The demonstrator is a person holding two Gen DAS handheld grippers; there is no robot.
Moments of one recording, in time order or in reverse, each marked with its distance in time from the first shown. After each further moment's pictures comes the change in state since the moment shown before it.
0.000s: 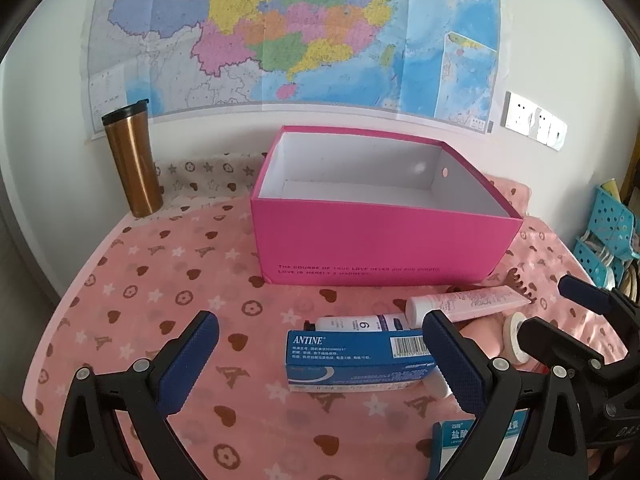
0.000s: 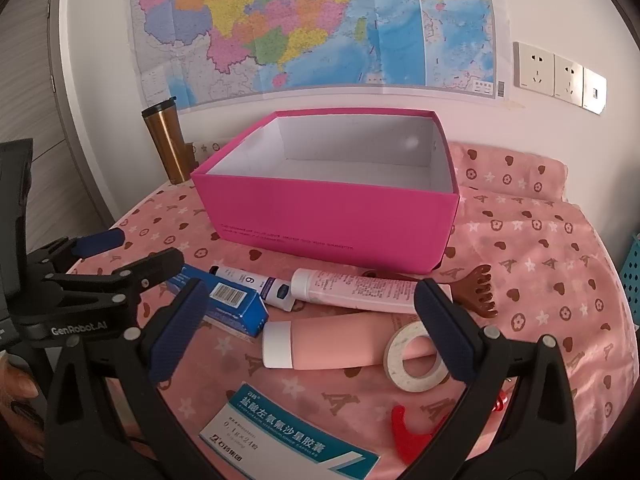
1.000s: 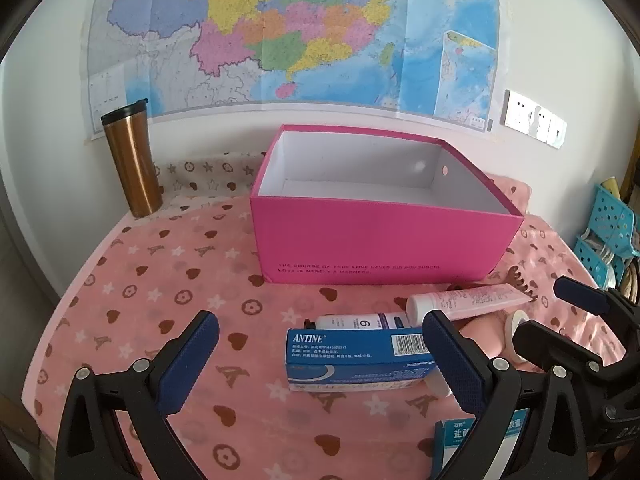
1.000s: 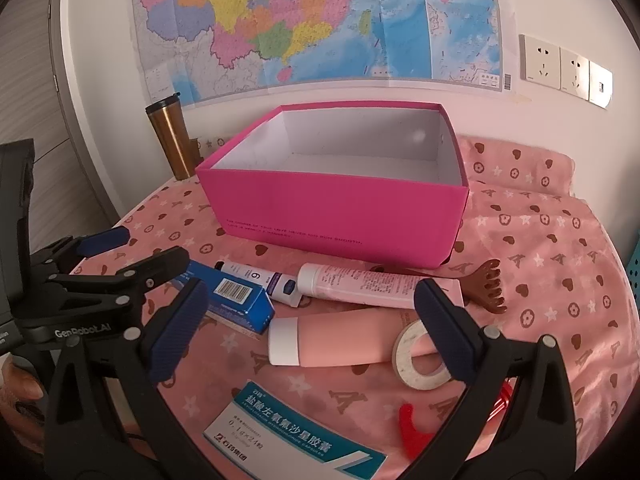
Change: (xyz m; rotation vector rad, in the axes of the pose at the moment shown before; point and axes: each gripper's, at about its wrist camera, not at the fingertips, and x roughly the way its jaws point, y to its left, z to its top) left arm 0.001 -0.001 -0.001 0.006 -0.002 0.003; right arm 0.004 0.000 0.000 0.006 0.022 0.026
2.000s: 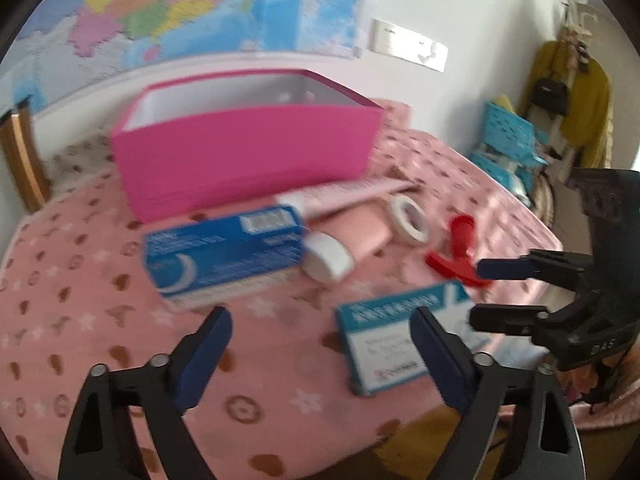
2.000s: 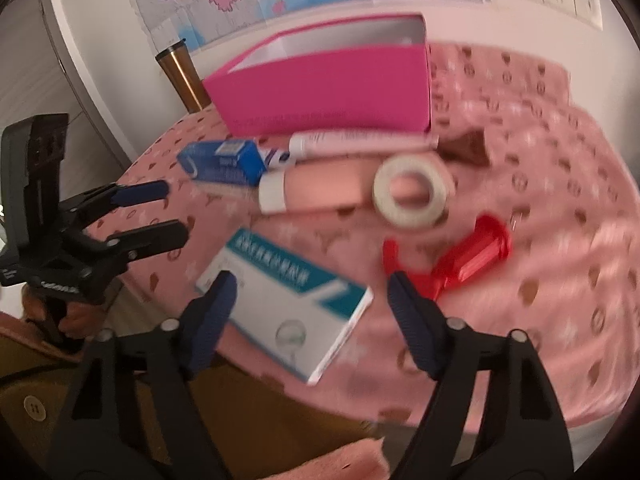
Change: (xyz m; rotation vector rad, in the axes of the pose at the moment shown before) left arm -0.009 -0.043 -0.061 0.244 0.172 -0.404; right arm -0.036 -0.034 -0.088 0.090 0.222 0.119
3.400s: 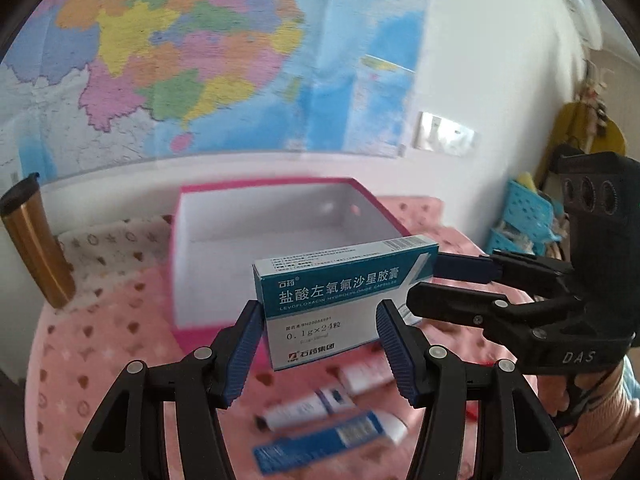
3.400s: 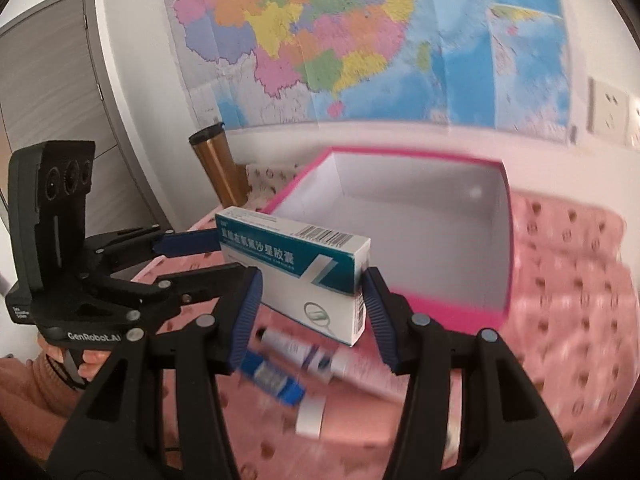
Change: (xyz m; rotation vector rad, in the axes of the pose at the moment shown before) left arm -0.025 0.079 0.143 -0.069 -0.176 0.066; right arm 0.026 0.040 0.186 -0.164 -0.204 0.086
